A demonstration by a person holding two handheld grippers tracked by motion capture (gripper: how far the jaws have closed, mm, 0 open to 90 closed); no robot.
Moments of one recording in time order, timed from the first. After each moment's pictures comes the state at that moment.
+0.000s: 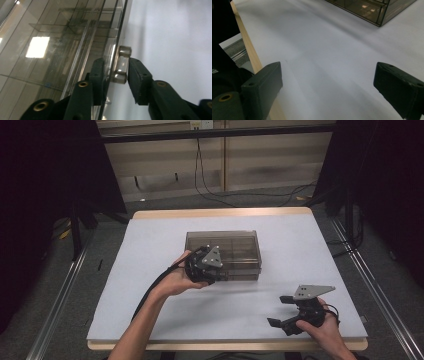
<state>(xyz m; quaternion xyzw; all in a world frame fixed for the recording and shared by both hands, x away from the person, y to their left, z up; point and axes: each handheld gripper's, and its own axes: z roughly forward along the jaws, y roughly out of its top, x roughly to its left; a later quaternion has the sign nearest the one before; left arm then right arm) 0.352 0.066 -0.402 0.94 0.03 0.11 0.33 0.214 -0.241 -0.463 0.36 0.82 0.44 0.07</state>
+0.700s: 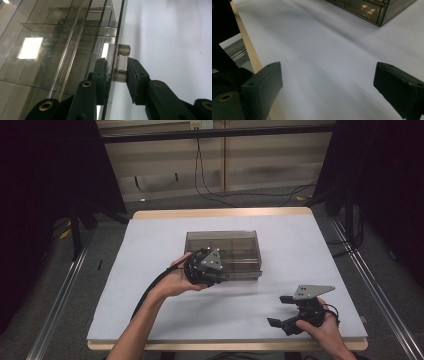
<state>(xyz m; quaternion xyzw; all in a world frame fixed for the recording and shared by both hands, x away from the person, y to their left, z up) 0.346 0.067 -0.401 0.94 0.01 0.09 0.32 0.214 -0.241 -0.464 0.36 0.82 0.44 0.07</state>
